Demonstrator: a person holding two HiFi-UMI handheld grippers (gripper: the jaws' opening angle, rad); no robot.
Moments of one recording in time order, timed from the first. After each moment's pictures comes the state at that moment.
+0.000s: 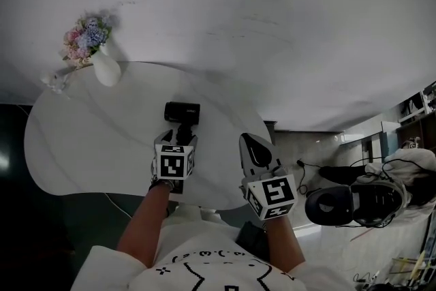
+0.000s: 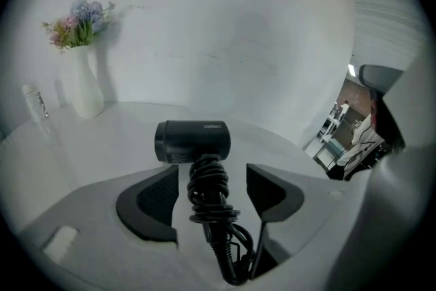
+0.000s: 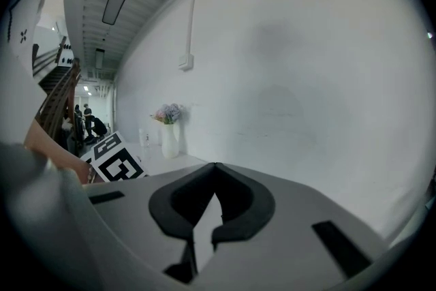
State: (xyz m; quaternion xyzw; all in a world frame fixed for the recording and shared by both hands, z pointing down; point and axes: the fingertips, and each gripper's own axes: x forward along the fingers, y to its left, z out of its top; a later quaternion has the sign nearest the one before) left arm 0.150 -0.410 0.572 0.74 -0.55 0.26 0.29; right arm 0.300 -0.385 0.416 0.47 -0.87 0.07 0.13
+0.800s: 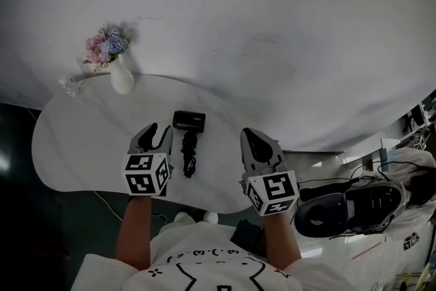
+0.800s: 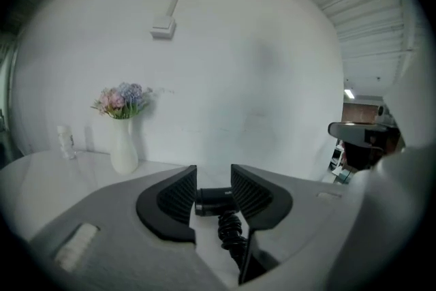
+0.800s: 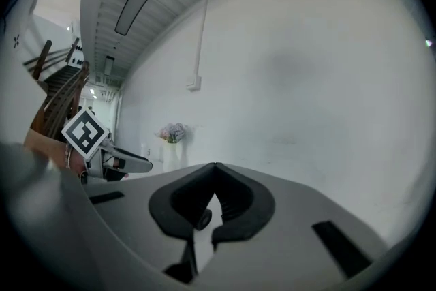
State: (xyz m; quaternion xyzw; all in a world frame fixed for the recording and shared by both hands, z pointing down) left arm 0.073 -0.374 0.416 0.75 -0.63 0.10 0.16; right arm 0.278 -0.368 0.356 0.47 -0.88 0.01 0.07
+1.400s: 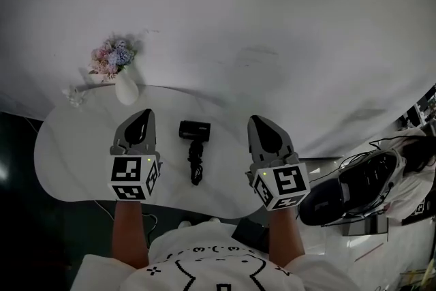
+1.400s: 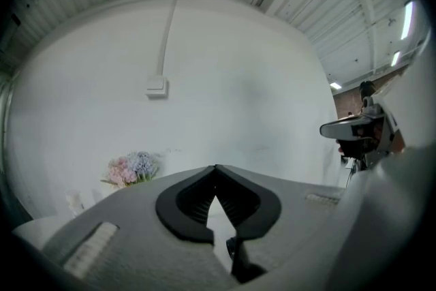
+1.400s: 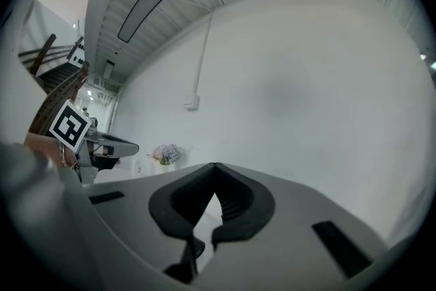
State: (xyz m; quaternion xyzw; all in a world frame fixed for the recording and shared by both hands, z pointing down) left arm 0.028 -0.367 0.291 0.77 -0.63 0.07 -0.02; right arm 0.256 -0.368 0.276 0.50 -0.87 -0.04 0.03
